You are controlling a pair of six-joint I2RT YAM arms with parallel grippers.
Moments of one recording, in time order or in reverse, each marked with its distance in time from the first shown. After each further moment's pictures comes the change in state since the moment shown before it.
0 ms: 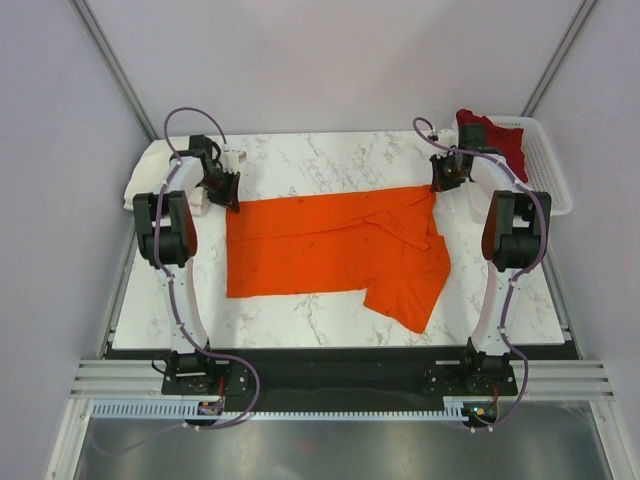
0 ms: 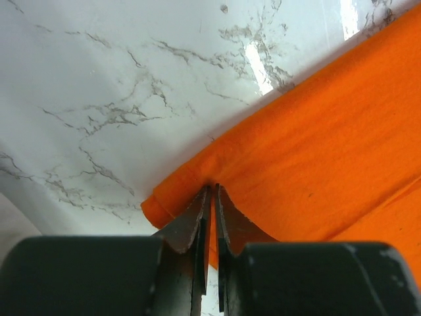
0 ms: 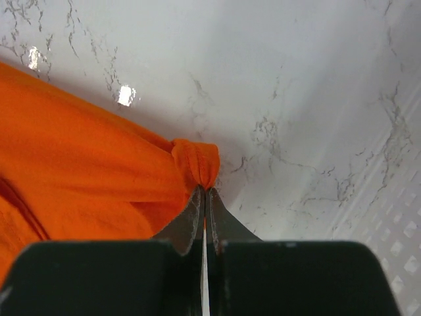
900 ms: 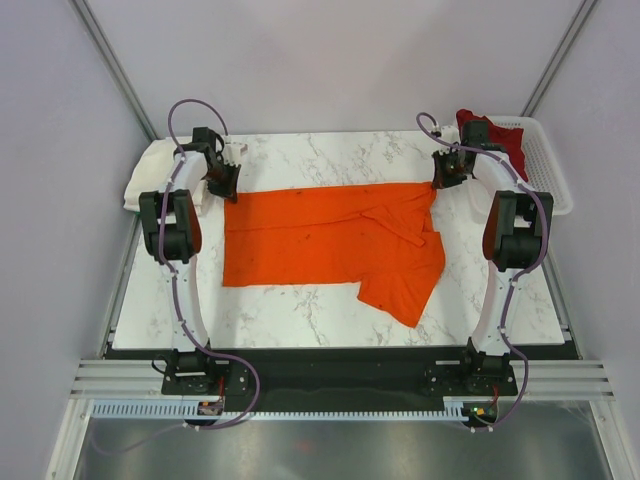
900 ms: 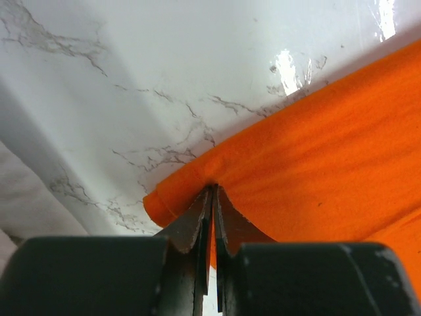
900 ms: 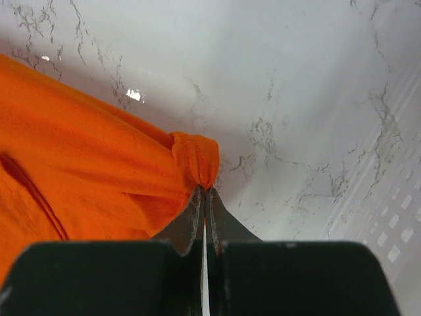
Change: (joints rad) left arm -0.015 0.079 0.140 -0.003 -0.093 -0.002; right arm -0.014 0.000 0.040 -0.037 -0.016 0.023
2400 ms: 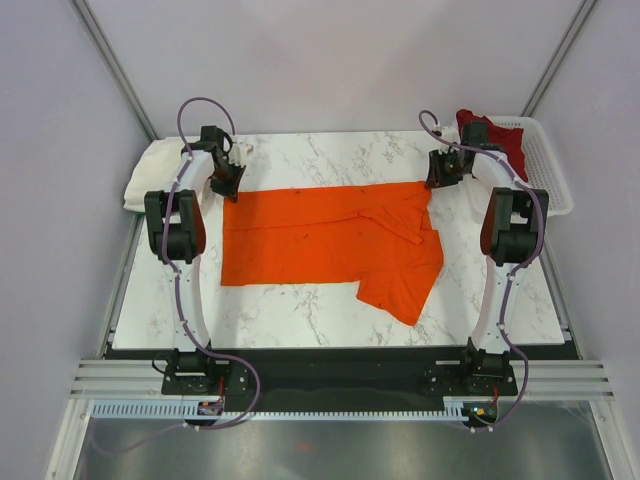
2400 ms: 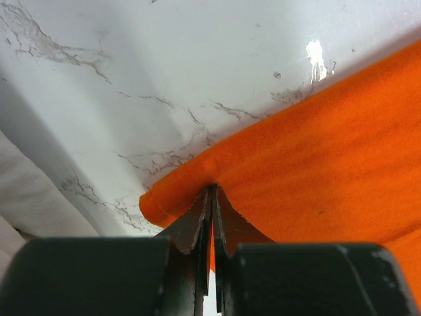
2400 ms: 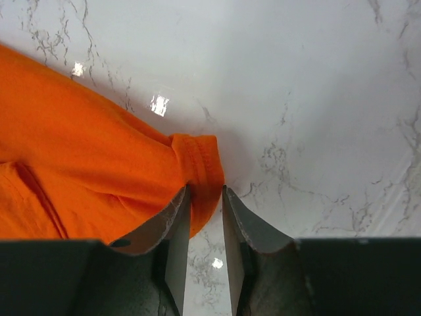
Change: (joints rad) left arm -0.040 0.004 0.013 0.003 -0.106 0.019; right arm -0.011 0.070 0.066 0.007 -0.087 0.048
